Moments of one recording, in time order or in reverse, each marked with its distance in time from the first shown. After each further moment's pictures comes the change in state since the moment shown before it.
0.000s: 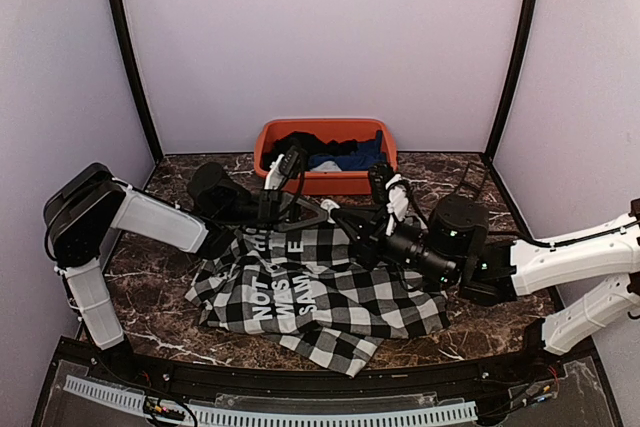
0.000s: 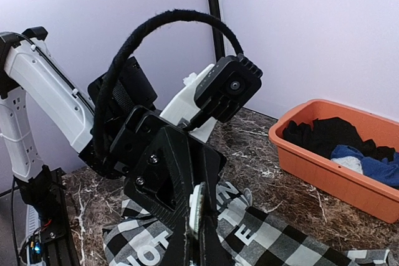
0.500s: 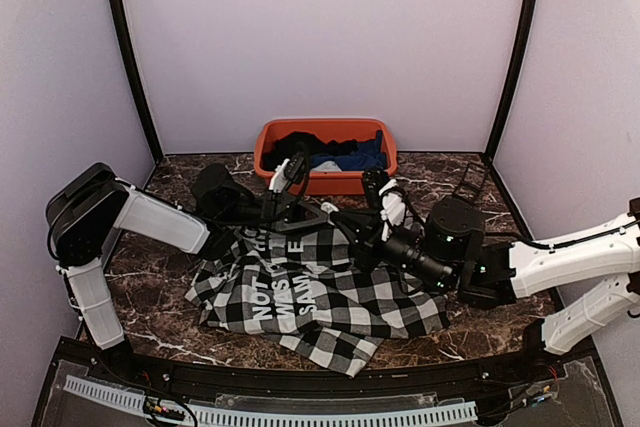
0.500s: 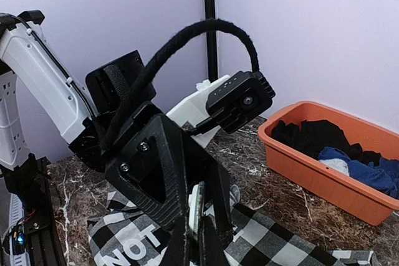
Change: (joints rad) left arm 0.005 0.013 0.000 -0.030 0.001 -0.075; right arm 0.037 0.016 0.019 -0.027 0.095 -0.085
